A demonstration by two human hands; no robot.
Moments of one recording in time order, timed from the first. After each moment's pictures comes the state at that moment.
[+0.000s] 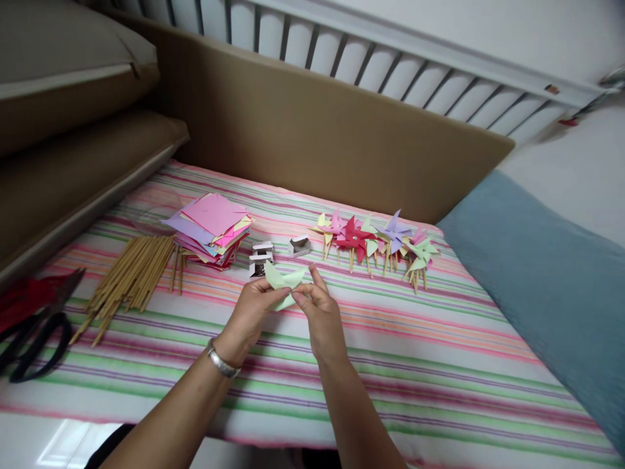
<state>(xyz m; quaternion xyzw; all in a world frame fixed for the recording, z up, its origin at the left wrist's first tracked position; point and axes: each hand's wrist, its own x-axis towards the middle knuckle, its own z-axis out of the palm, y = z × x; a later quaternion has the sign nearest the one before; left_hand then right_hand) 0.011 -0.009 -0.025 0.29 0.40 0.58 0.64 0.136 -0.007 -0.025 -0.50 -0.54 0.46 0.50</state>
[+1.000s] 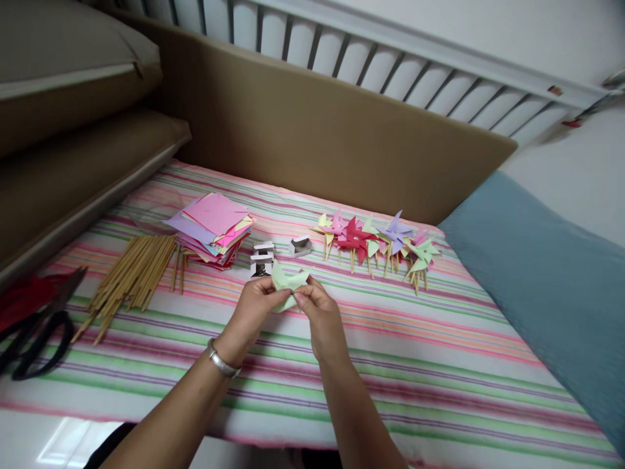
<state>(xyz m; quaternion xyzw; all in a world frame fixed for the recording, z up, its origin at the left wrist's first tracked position) 0.008 -0.008 -0.024 0.34 0.44 0.57 0.60 0.136 -0.006 -0.029 -0.49 -0.51 0.49 0.51</state>
